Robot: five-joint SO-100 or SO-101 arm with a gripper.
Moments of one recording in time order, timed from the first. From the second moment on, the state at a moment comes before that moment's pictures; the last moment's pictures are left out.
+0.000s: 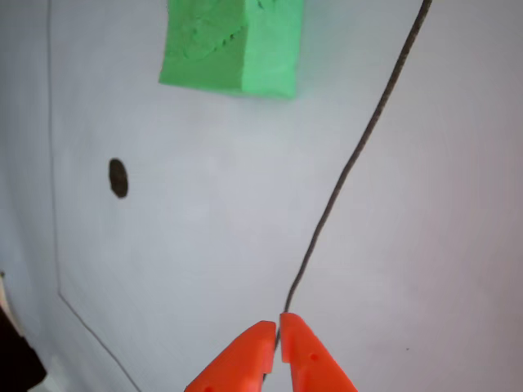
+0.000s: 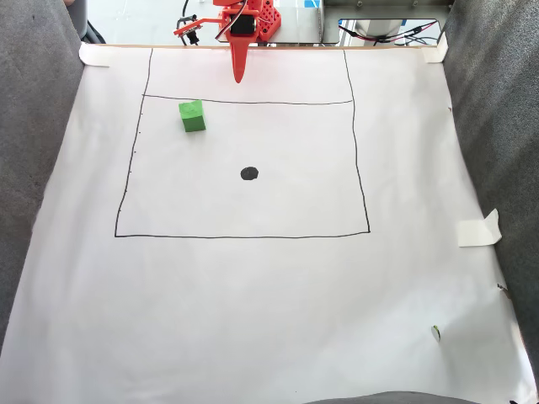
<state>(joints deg) 2.5 186.9 174.8 54.8 -6.6</state>
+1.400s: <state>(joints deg) 2.5 178.7 173.0 49.2 -2.9</state>
